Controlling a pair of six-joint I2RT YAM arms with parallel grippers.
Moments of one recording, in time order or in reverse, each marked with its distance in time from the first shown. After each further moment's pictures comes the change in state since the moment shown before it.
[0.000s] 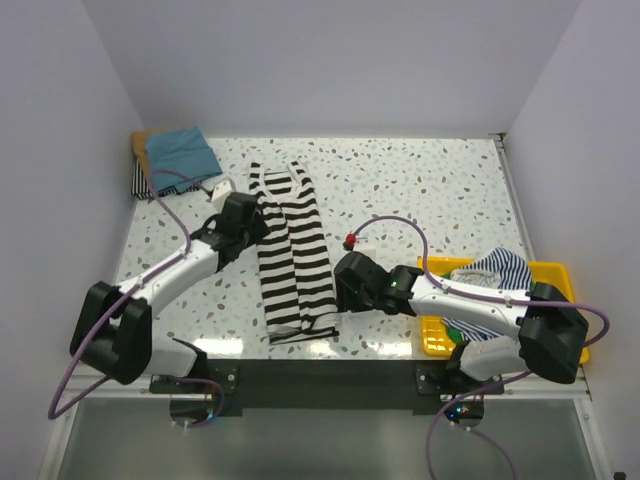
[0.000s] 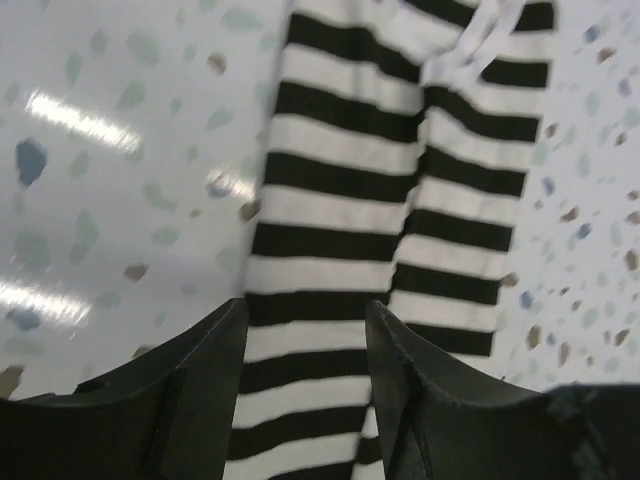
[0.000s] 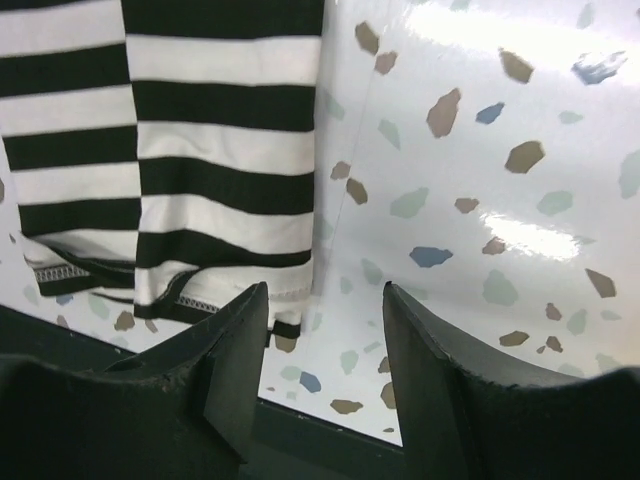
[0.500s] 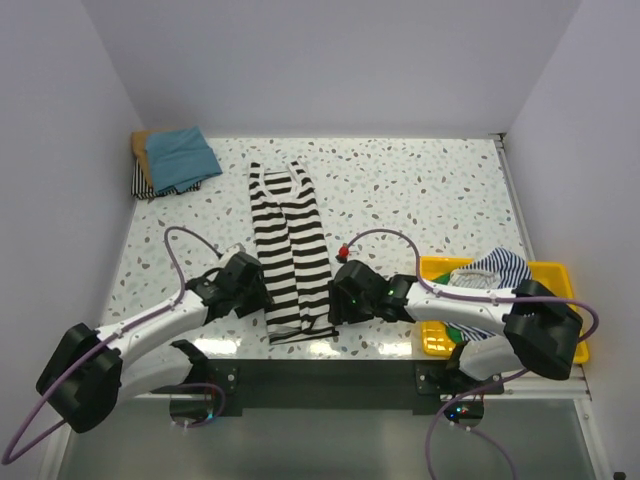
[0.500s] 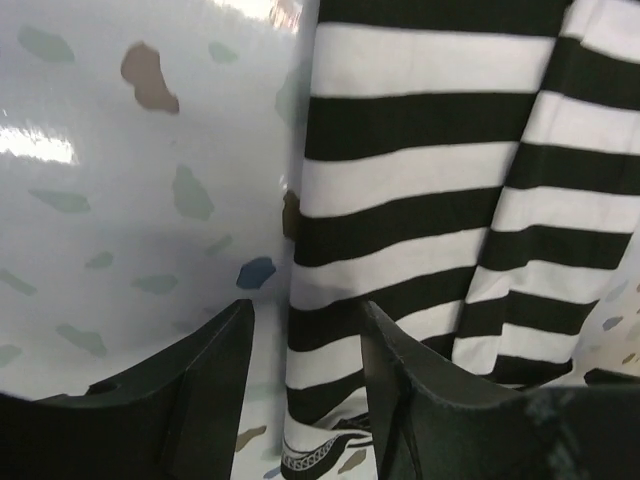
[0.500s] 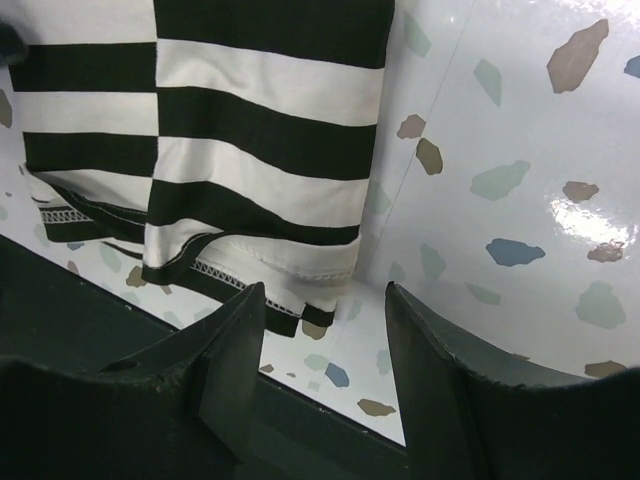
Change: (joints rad) left arm -0.186 -0.325 -0.408 -0.219 0.213 -0.171; right arm 0.002 0.027 -0.113 0.164 -0.184 -0.012
